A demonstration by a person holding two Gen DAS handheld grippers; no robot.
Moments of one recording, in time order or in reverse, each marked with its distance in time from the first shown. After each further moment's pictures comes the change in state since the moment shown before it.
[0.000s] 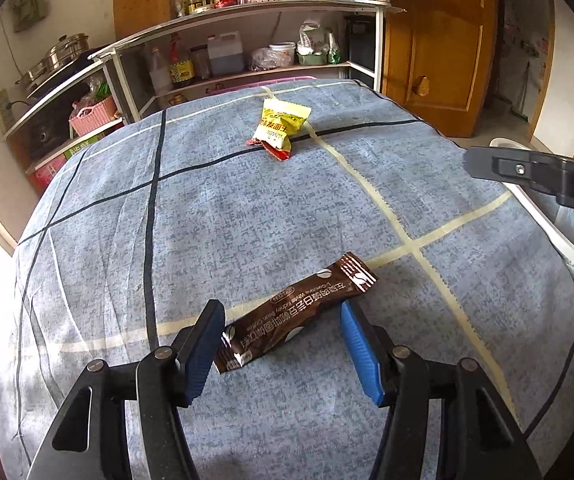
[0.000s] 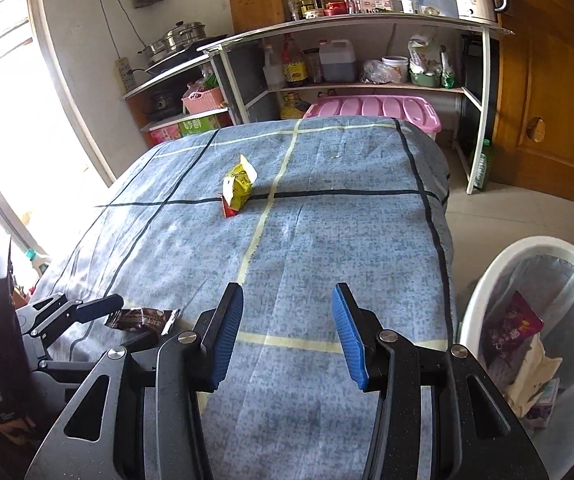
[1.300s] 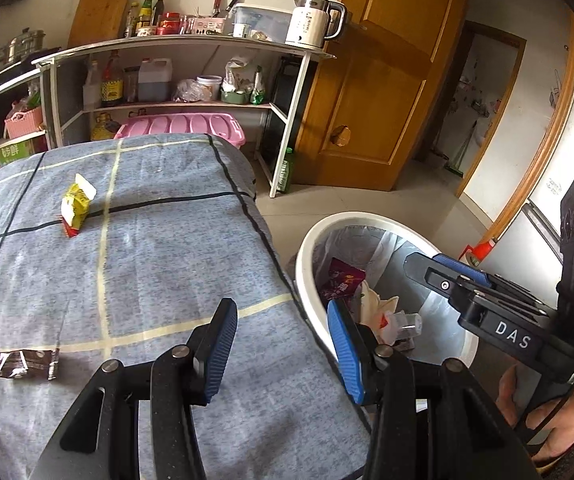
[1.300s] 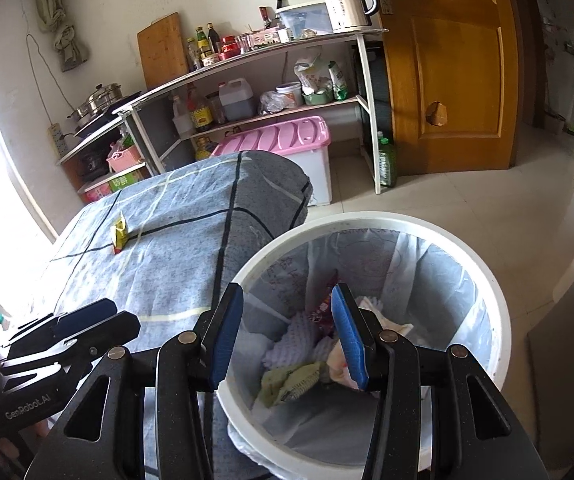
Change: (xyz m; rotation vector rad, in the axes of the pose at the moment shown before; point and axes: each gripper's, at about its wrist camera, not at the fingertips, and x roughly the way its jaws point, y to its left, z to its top) left arm -0.033 -0.157 0.062 -0.125 -0.125 -0.287; right arm -0.113 -0.133 -0.048 0.208 -0.138 -0.172
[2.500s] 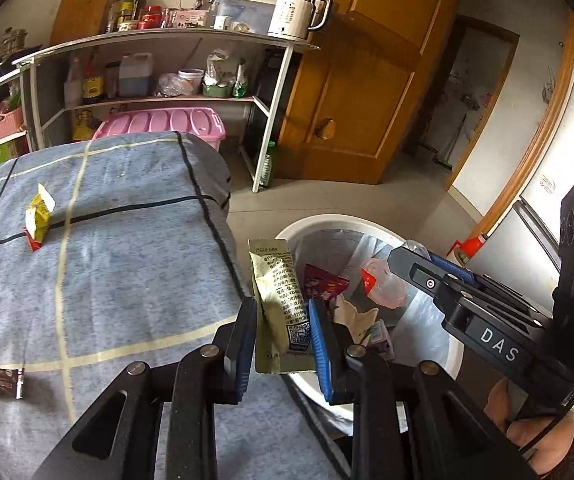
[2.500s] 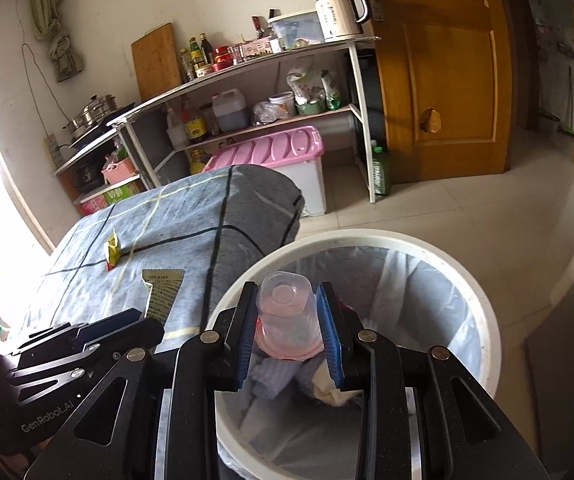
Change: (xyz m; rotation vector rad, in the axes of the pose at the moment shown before) left arm 0.032 -0.036 0.020 0.014 0.040 -0.072; right arm 0.002 -0.027 0.013 0.033 -0.027 -0.044
